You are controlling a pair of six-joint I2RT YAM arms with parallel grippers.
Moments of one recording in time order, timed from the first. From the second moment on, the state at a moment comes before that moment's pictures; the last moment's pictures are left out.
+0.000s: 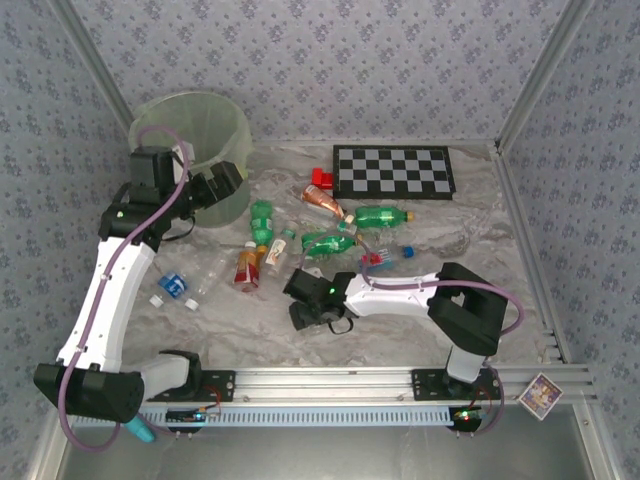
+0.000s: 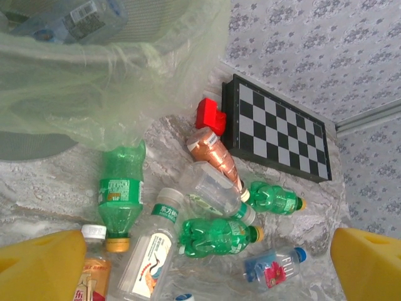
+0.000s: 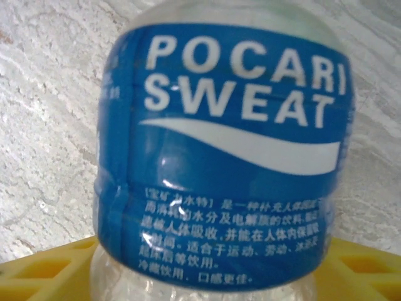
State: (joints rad) left arm -0.17 1.17 1.34 -0.76 0.26 -0.61; right arm 1.15 1.74 1.04 -0.50 0.12 0.74
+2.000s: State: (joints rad) left arm -0.47 1.48 1.34 -0.40 0.59 -0.78; right arm 0.94 1.45 1.32 -0.60 0.22 0.38
